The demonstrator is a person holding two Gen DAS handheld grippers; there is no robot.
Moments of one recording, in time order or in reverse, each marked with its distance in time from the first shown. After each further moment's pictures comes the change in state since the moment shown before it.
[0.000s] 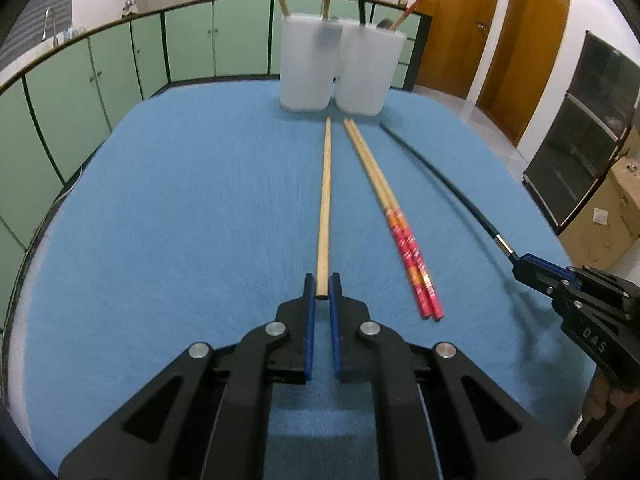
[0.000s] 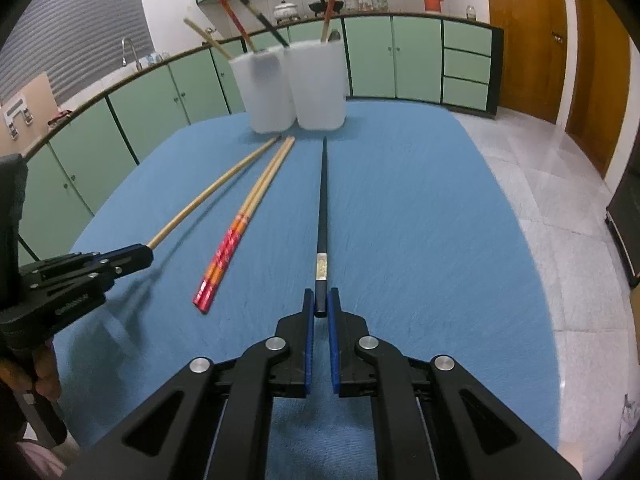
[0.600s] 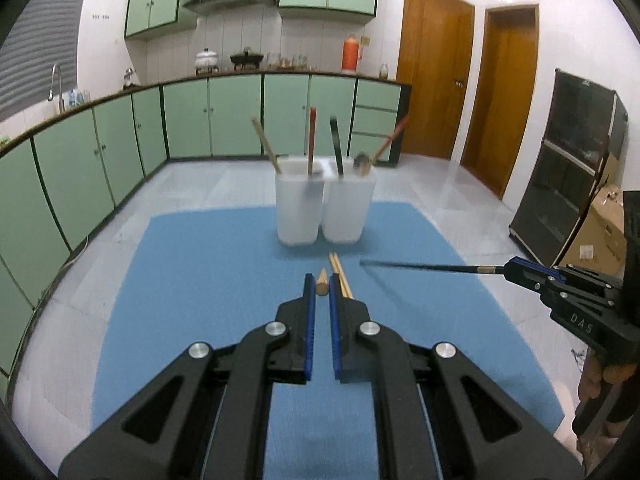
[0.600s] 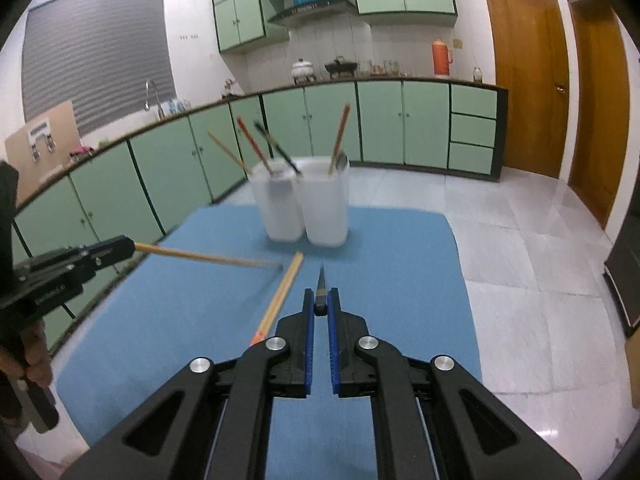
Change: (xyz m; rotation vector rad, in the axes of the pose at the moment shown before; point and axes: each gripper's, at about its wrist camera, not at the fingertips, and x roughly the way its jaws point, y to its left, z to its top) left arm -0.089 -0.008 0.074 0.051 -0.271 -0.011; right arm -0.072 -0.008 0.083 -0.049 -0.212 0.041
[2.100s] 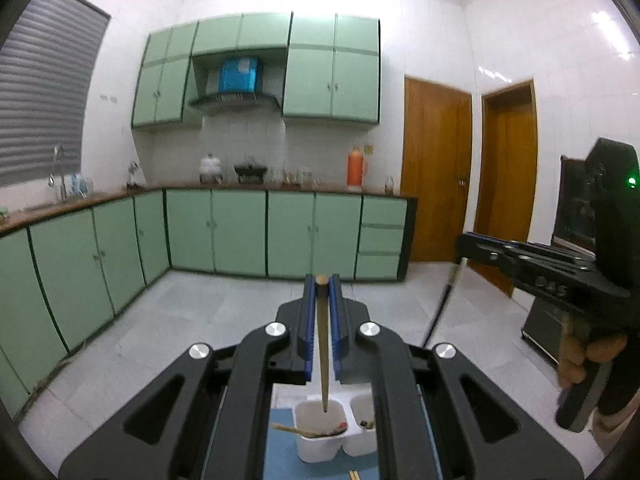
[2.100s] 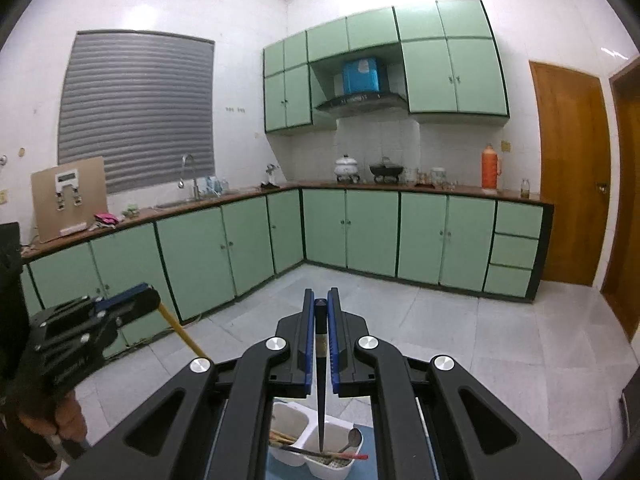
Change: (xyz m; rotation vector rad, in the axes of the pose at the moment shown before) left arm 0.031 -0.003 0.216 0.012 -0.346 0.003; right arm 0.052 0.028 0.273 -0.140 -0.287 0.102
